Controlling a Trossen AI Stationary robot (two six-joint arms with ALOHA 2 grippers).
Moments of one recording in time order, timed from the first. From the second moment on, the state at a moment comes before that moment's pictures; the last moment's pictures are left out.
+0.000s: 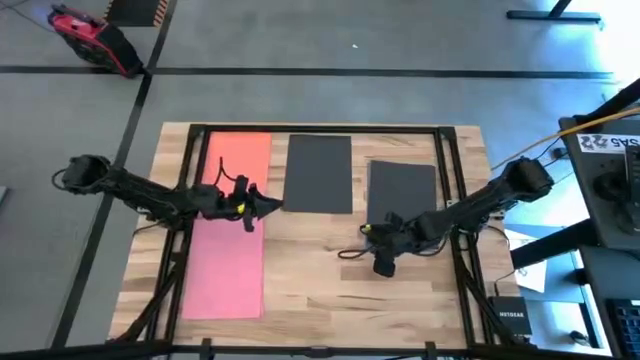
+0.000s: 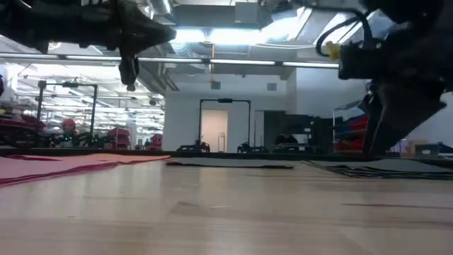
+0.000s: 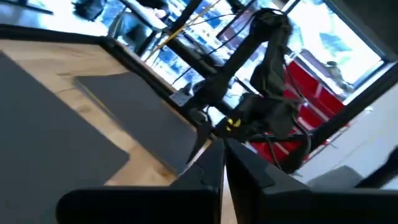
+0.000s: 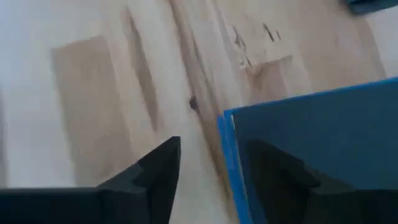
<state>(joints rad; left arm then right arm) -0.11 1.03 0.27 0.79 -0.26 -0.69 0.40 1.48 0.69 -0.38 0.22 0.65</state>
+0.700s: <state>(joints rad) -0.10 1.03 0.27 0.74 -0.24 -0.70 0.39 1.52 0.69 -0.39 0.29 0.68</state>
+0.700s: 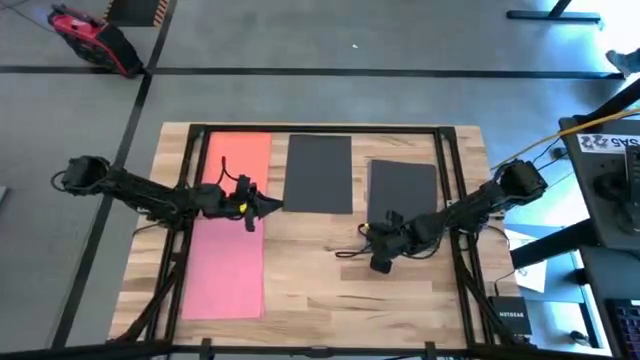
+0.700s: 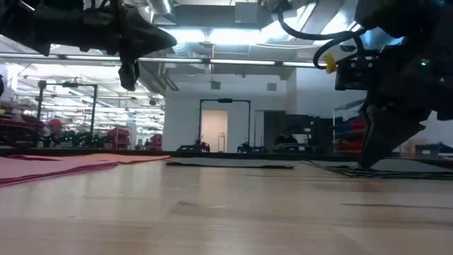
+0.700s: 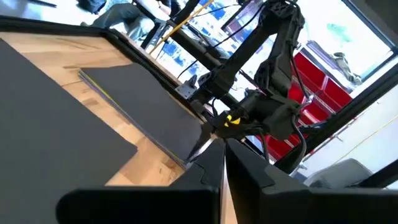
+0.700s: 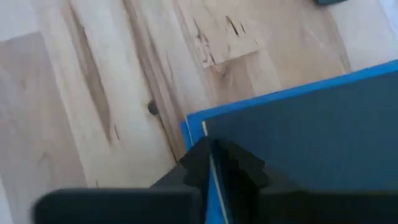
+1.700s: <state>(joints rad) -0.10 1.03 0.27 0.73 -0.24 -0.69 0.39 1.58 0.71 -0.43 0.30 0.71</state>
